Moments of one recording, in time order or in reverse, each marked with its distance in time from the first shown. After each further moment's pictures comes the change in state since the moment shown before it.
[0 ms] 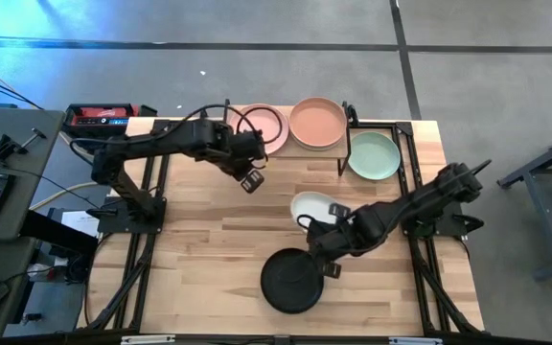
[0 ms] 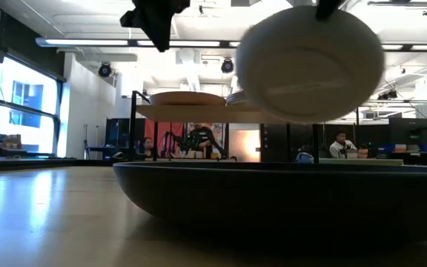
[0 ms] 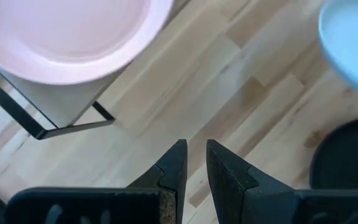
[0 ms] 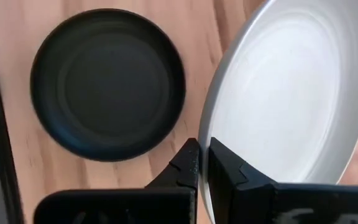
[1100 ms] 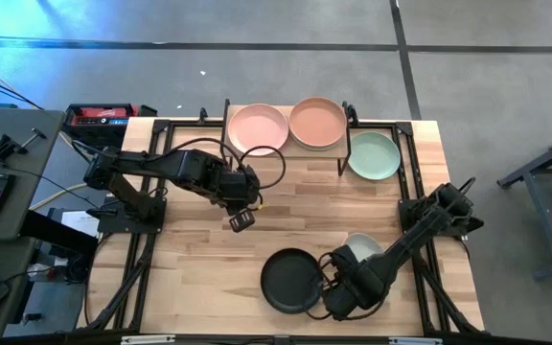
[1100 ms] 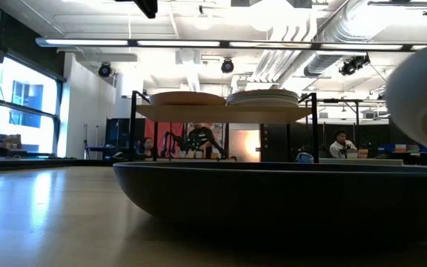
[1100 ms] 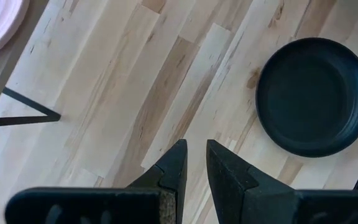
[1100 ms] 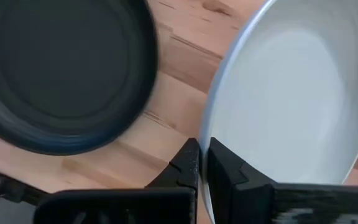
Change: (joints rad) left arm -0.273 -0.023 0.002 0.000 0.023 0.013; right arm 0.260 0.181 -0.009 -0.109 -0.082 1.198
